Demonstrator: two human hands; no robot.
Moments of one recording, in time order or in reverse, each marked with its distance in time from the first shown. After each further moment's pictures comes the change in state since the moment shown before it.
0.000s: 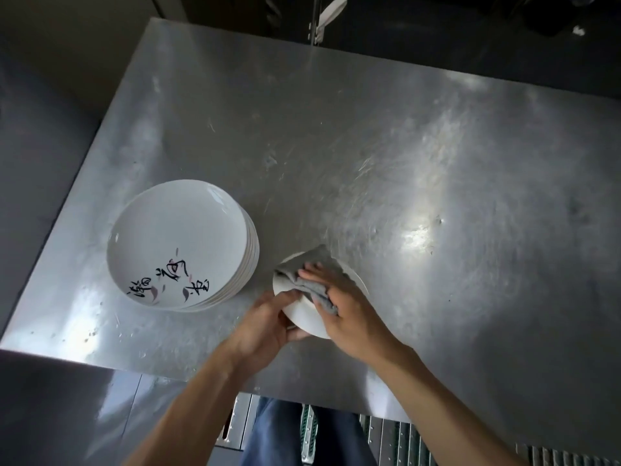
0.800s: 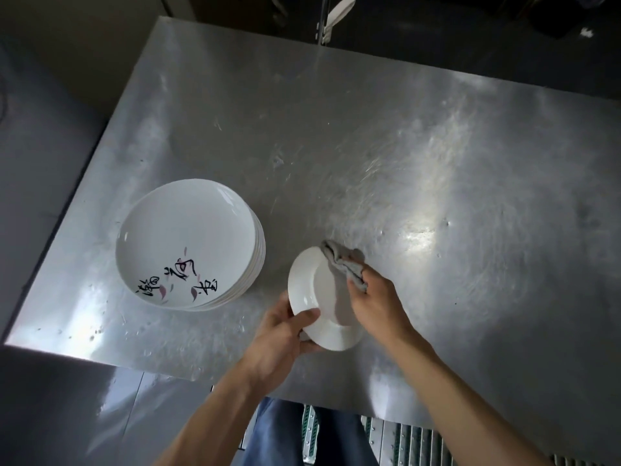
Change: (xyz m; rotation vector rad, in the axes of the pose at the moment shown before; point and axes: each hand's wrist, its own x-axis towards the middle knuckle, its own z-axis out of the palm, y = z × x) left_hand -0.004 -0.025 0.003 0.004 0.070 0.062; right_hand 0.011 0.028 -0.012 0.100 0.196 0.361
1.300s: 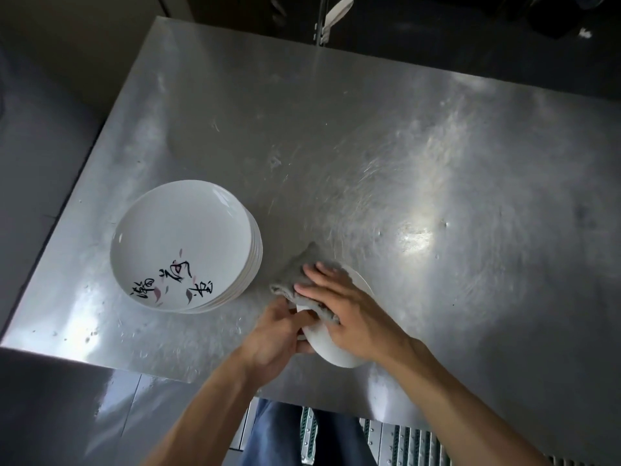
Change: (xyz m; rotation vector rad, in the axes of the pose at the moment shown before) left_hand 0.005 0.010 0.003 0.091 -0.038 -0.004; right_hand -0.010 -0.015 0.003 -0.348 -0.264 -0.554
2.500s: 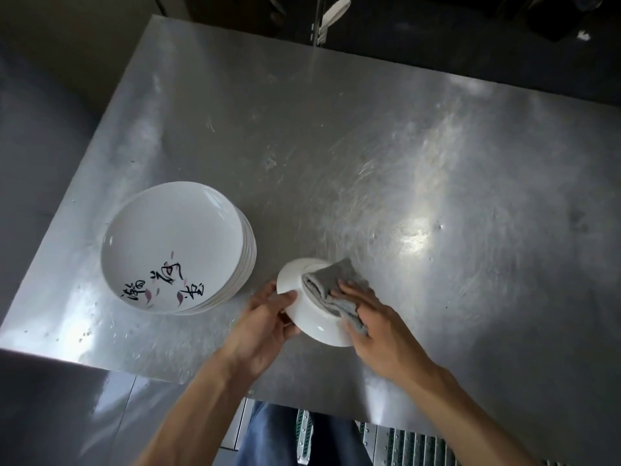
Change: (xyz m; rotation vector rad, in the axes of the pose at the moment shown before) left_hand 0.002 0.019 0.008 -0.249 0.143 0.003; right_hand -0.047 0.016 -0.012 0.110 0.091 0.206
